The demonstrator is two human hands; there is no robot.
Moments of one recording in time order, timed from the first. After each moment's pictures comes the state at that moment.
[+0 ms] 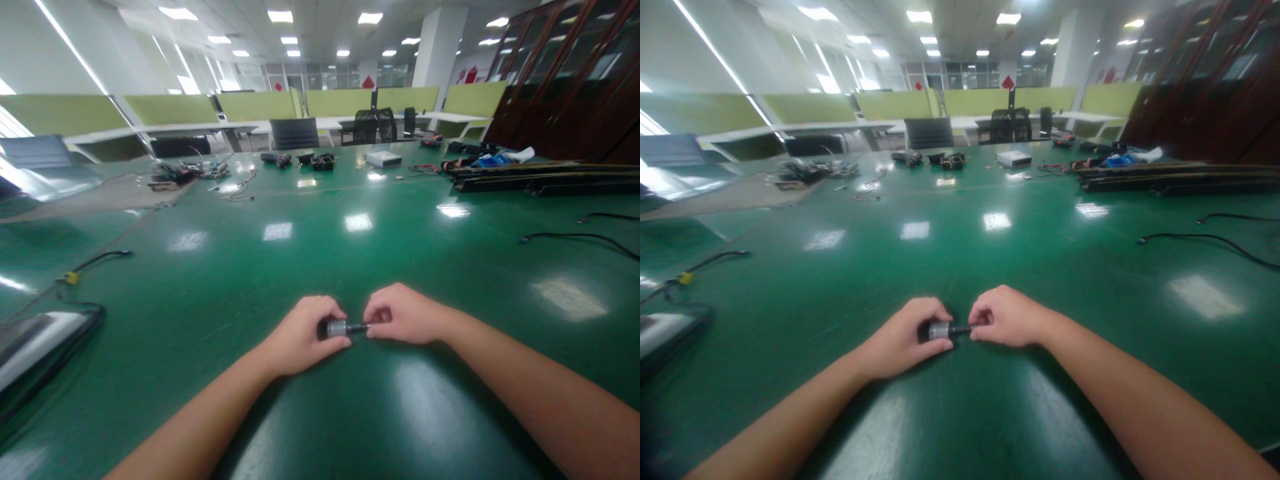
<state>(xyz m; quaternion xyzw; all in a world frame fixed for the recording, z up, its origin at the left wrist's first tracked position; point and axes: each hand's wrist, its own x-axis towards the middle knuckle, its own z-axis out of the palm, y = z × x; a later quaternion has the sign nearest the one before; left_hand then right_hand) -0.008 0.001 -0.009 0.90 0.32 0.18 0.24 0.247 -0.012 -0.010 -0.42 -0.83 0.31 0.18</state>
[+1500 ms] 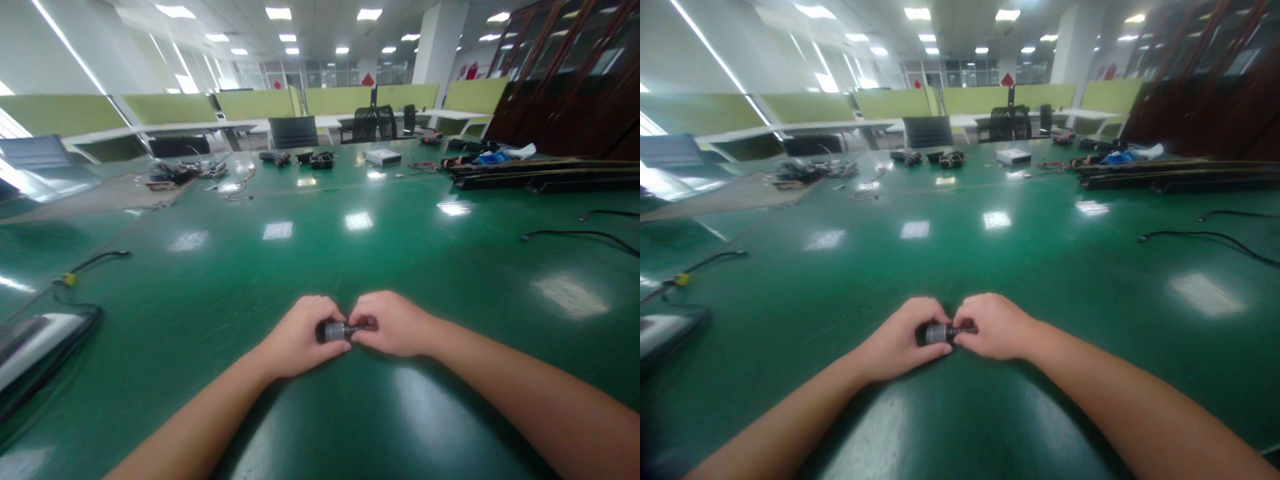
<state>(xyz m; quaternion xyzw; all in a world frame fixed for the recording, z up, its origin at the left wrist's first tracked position) 0.005 0.006 -0.016 0.91 0.31 0.16 0.23 0.235 -0.015 -0.029 -0.39 -0.86 0.24 0.23</state>
